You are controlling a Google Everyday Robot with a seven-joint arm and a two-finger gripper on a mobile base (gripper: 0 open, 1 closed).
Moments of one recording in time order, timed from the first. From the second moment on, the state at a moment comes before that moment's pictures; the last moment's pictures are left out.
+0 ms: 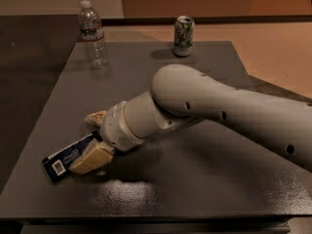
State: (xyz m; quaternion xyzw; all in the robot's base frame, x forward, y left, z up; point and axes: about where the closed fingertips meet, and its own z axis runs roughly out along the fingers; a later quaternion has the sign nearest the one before) arm 0.408 0.157 0.819 -0.63 0.62 0.34 0.32
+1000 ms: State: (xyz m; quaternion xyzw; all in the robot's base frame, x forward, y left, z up) arm 0.408 0.157 0.824 -0.63 0.62 0.34 0.32
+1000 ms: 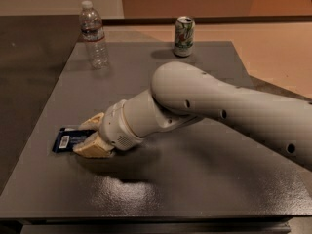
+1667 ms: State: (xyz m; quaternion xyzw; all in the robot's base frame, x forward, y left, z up) arm 0.426 0.096 0.869 -0.56 0.63 0.31 0.43
